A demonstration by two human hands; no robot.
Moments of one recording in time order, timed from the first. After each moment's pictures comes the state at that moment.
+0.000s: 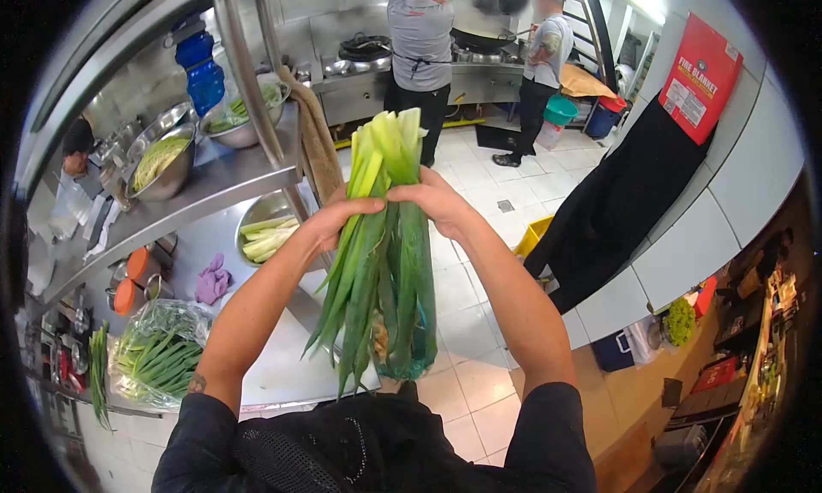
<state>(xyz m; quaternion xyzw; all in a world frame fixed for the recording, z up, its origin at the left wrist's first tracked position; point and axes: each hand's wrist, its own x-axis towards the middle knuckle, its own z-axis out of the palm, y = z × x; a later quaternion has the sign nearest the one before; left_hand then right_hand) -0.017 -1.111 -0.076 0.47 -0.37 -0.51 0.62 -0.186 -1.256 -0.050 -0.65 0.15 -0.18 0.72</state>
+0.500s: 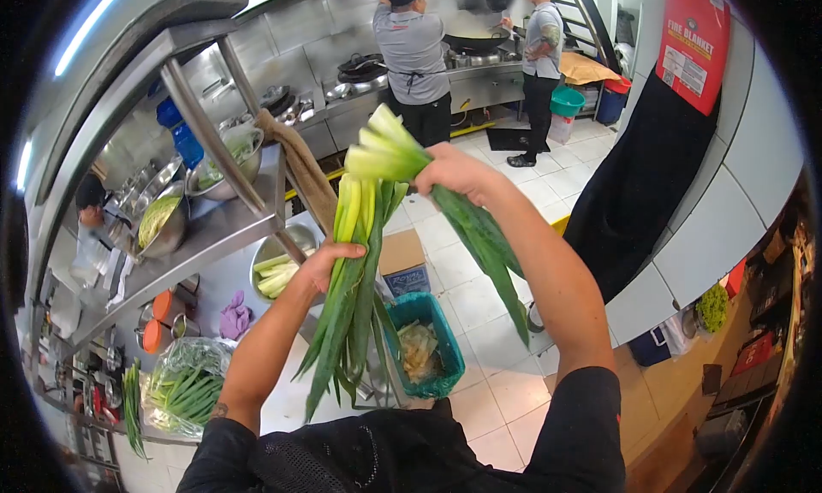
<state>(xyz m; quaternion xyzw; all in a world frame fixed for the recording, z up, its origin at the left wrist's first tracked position) 0.002 -1.114 -0.109 0.50 -0.32 -0.54 0.60 -0.201 -1.349 0.004 -0.76 0.16 -0.10 0.63</state>
